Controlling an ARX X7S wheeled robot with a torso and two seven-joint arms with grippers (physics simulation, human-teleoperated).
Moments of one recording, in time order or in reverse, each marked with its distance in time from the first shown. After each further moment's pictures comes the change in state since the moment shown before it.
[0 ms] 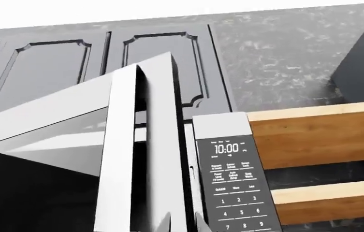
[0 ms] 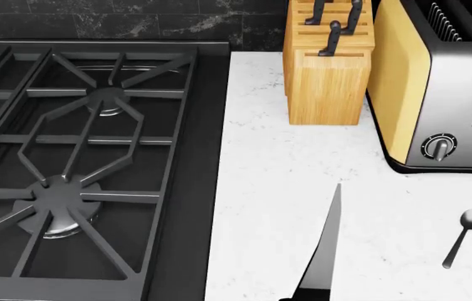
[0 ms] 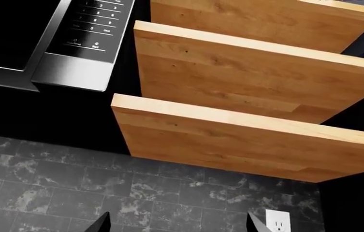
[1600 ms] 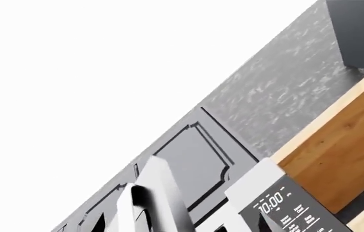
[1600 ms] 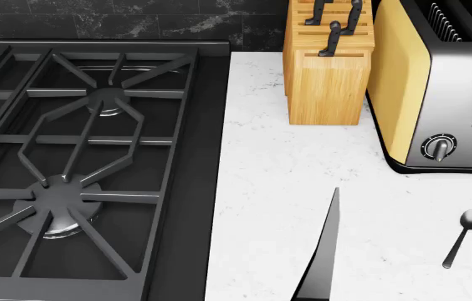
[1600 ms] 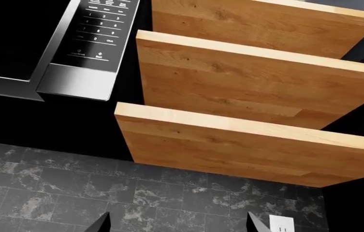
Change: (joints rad) left arm -0.030 0.041 0.450 0.320 1.015 -0.061 0.495; right arm -0.012 0.021 -0.008 -0.035 0.008 -0.002 0.017
